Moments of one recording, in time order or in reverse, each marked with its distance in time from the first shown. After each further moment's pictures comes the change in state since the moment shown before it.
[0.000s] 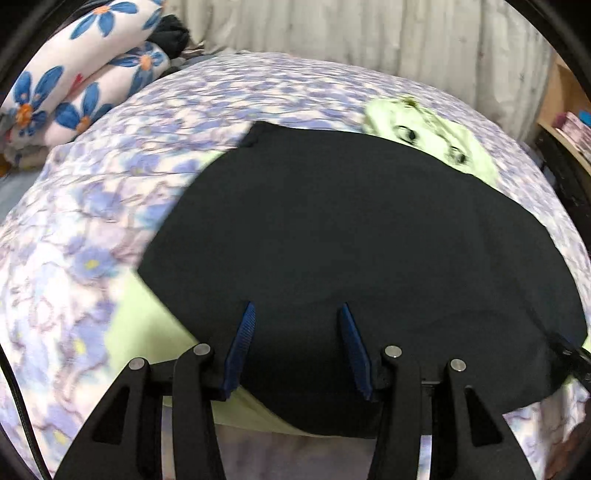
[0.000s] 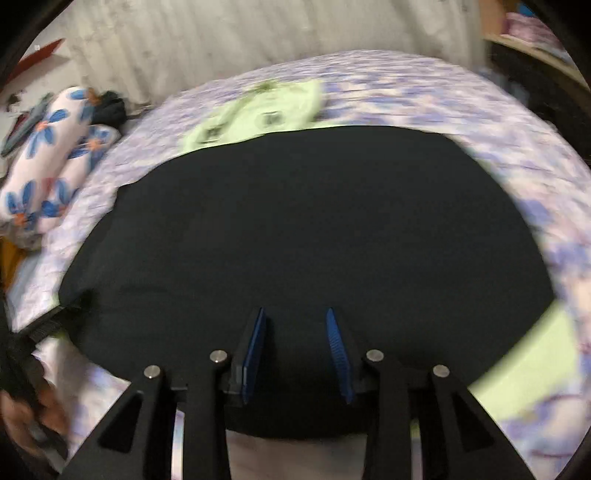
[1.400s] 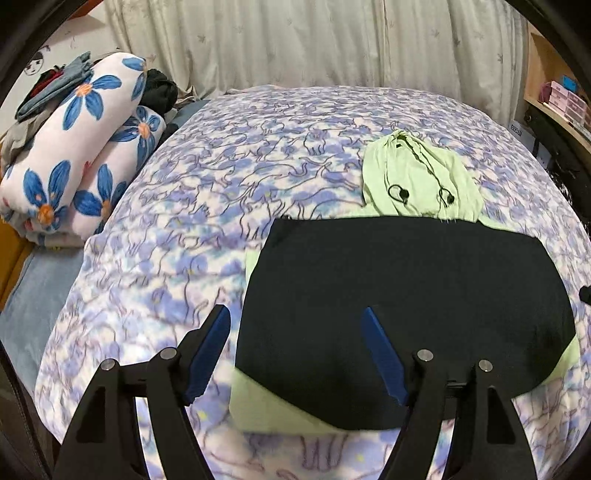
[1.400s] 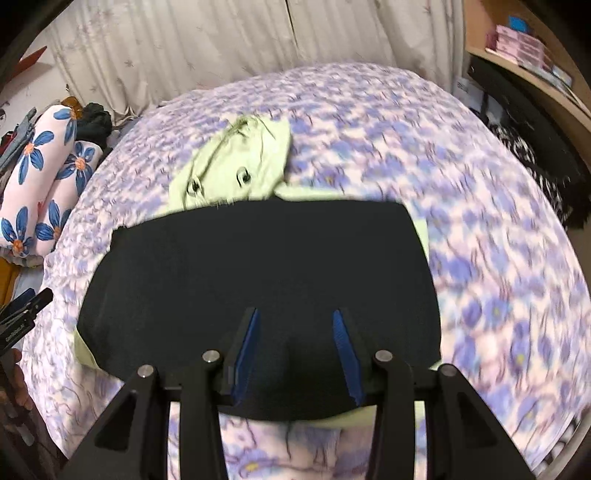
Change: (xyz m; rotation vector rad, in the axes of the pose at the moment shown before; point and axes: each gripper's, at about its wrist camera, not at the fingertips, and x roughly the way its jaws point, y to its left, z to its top) left arm -0.090 -0.009 0.105 0.186 -0.028 0.077; right arm -0.077 0.009 0.098 -0.026 0.030 0.034
